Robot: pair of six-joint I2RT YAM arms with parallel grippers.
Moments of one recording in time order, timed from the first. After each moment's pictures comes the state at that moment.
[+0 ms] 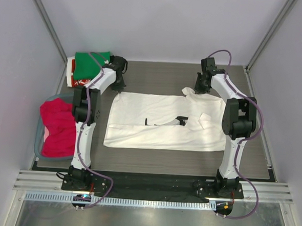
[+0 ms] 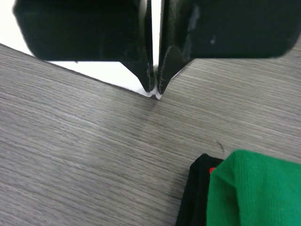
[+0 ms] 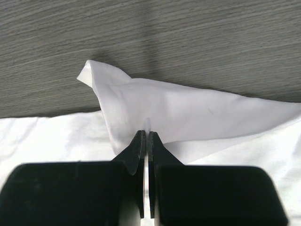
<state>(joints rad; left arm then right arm) -0.21 2.36 1.99 -0.78 -0.22 -0.53 0.16 2.09 1.74 -0.66 0.06 0.34</state>
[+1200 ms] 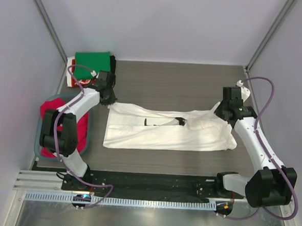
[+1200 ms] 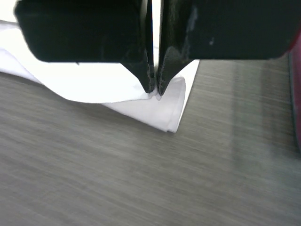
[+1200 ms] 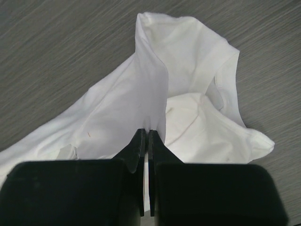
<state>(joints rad) -0.22 1.67 1.18 -0.51 -0.18 -0.55 0.12 1.18 0.98 -0.65 0.31 0.59</state>
